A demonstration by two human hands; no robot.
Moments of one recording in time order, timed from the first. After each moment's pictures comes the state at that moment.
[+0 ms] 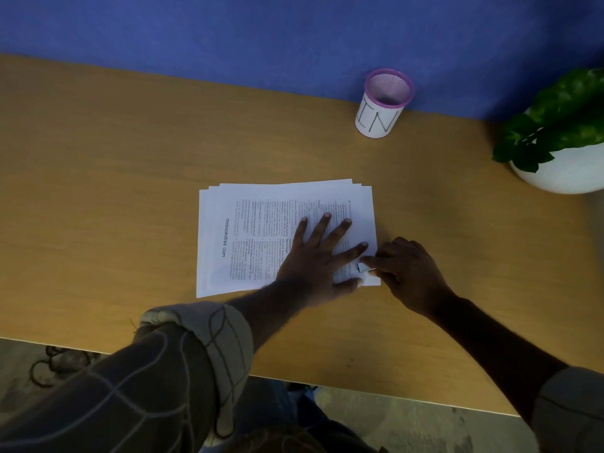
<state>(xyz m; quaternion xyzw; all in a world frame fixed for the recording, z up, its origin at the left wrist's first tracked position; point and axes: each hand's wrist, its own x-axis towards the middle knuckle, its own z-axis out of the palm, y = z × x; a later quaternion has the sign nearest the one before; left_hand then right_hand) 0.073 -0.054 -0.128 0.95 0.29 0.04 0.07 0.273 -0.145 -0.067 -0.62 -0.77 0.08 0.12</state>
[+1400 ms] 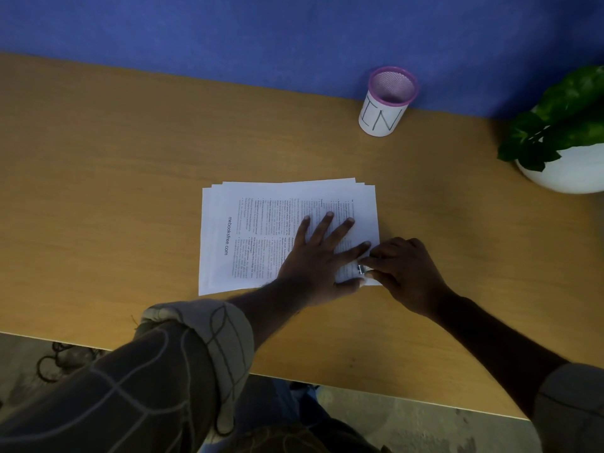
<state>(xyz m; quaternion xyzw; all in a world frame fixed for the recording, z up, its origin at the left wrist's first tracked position) 0.073 -0.053 -0.127 0.95 0.29 0.04 0.07 0.279 -0.146 -0.085 -0.61 -0.78 0.09 0.11</state>
